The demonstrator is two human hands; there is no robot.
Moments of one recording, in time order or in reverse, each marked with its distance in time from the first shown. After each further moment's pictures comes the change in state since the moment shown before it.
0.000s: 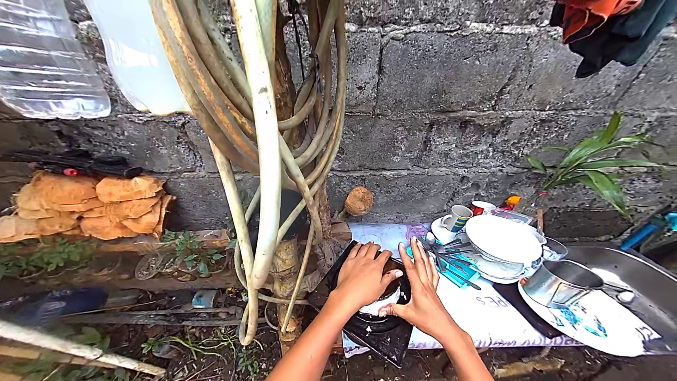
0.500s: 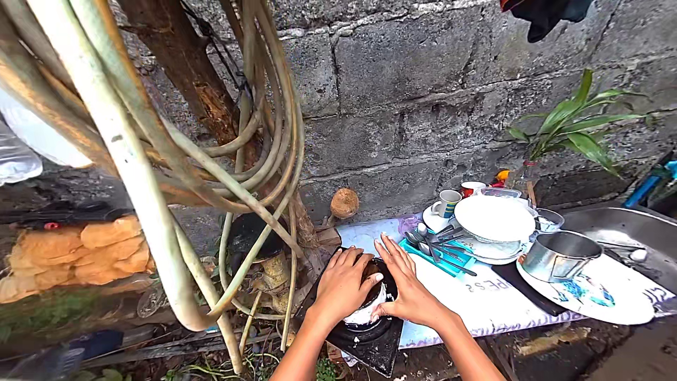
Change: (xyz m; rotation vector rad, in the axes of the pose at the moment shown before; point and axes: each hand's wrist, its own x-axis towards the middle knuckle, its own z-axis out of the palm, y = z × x) left_hand 0.000 -0.002 0.005 0.047 0.026 0.004; right_hand 0.013 0.020 -0.008 0.263 -0.114 -0.067
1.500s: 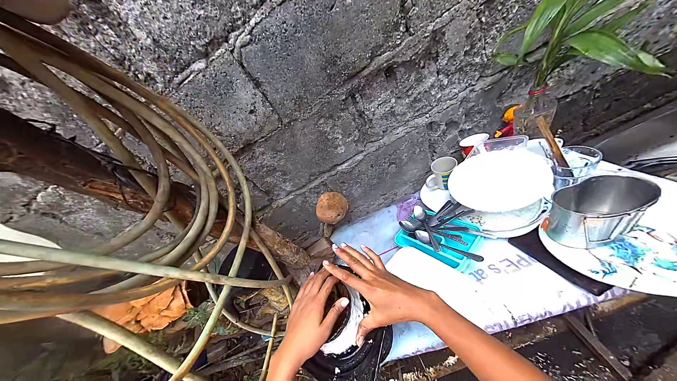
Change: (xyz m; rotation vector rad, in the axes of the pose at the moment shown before) left_hand -0.005 -0.005 0.004 0.057 0.121 0.028; right_hand 0.030 0.041 -0.016 0.109 -0.236 -0.254
